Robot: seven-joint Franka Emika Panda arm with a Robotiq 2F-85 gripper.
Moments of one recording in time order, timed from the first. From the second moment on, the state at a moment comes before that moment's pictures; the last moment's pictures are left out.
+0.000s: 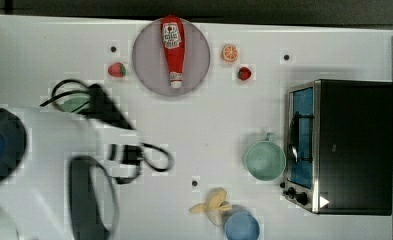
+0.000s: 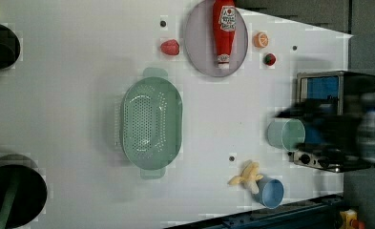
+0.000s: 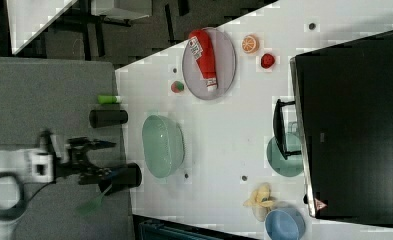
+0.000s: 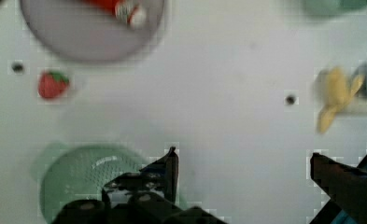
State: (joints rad) arm 0.04 -0.13 0.35 -2.03 -0.02 0.26 0.51
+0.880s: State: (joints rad) arm 0.11 0.47 0.58 -2.10 -0.05 0.84 1.20
